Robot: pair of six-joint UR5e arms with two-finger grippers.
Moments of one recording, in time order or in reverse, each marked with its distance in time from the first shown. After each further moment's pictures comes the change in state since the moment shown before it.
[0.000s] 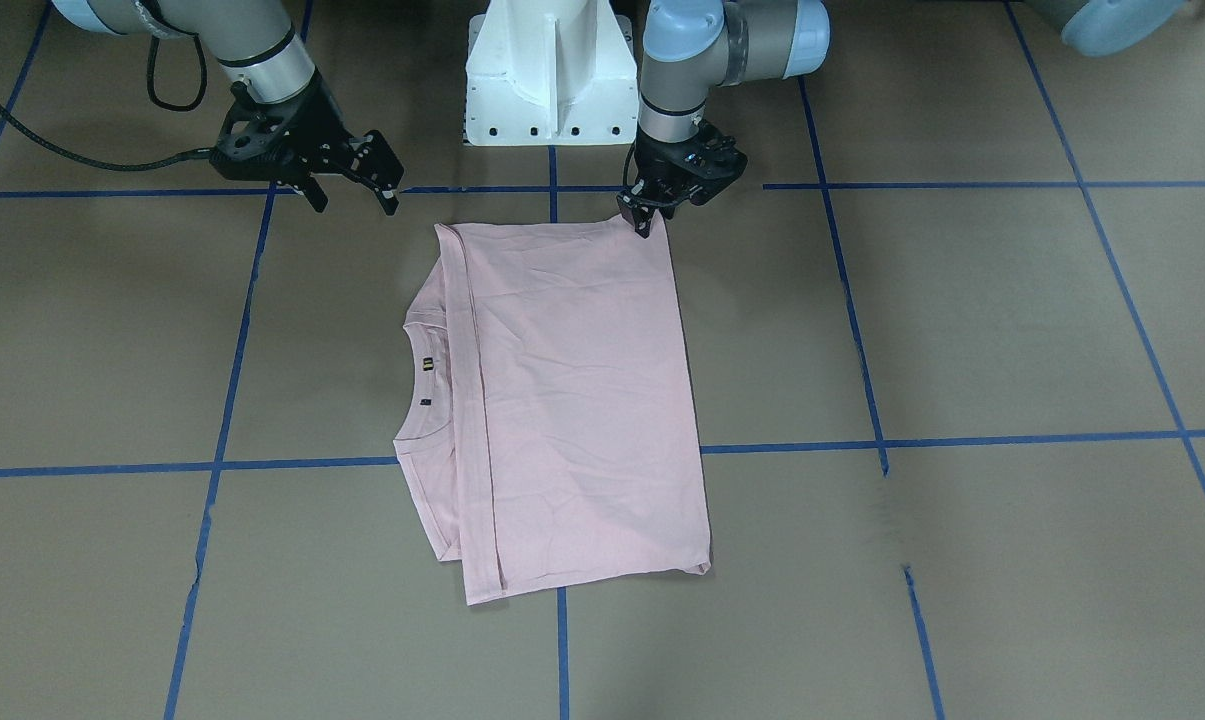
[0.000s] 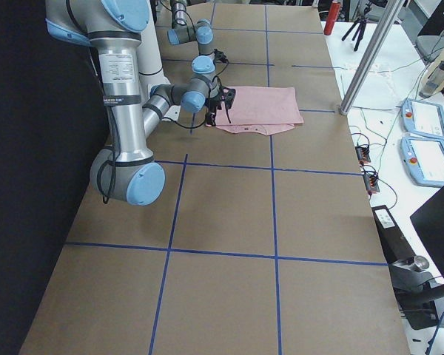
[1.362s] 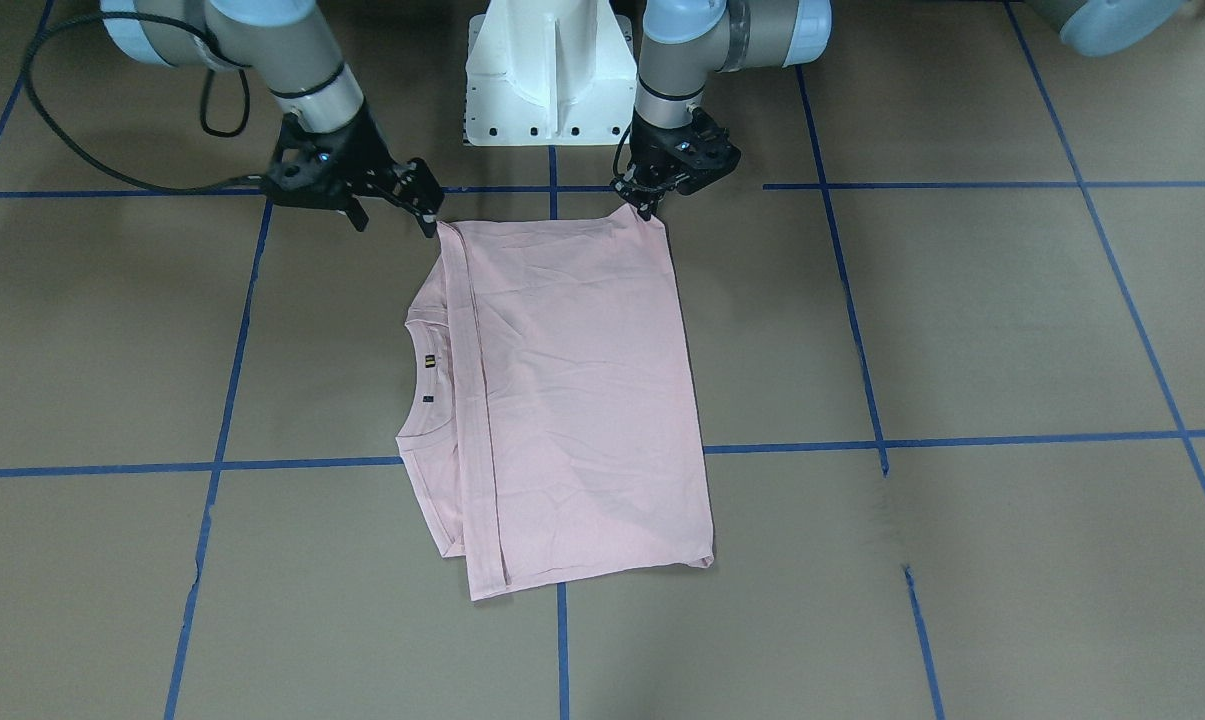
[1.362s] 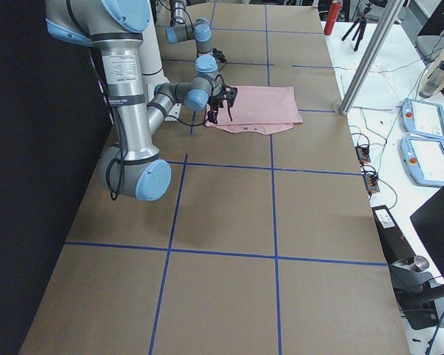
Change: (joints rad) left arm -0.008 -0.001 -0.044 -0.004 -0.001 0.132; right arm -0.019 0.157 -0.159 -0.008 -0.007 0.098
